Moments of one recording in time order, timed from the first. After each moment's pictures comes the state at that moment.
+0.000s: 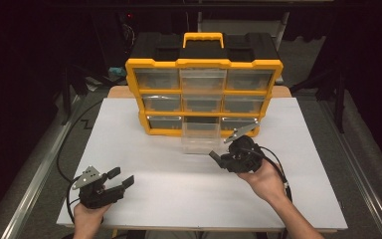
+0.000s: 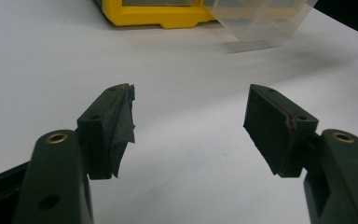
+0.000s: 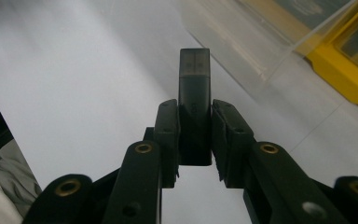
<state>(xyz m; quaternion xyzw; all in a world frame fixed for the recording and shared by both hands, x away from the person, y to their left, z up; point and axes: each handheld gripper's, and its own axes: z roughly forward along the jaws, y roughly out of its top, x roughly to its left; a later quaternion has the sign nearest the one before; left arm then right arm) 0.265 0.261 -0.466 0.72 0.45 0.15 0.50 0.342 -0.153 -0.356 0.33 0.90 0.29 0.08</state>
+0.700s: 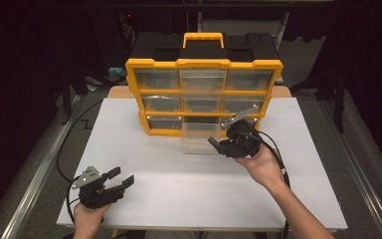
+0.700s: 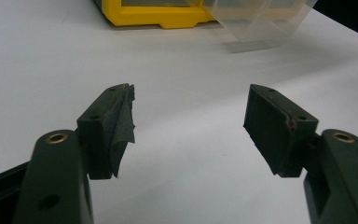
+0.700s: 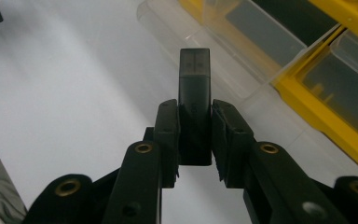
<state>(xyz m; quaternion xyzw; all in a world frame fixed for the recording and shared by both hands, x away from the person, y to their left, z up) 0.266 0.261 -0.466 0.72 0.45 0.15 0.50 0.366 -0.146 -0.332 0.34 0.89 0.28 0.10</state>
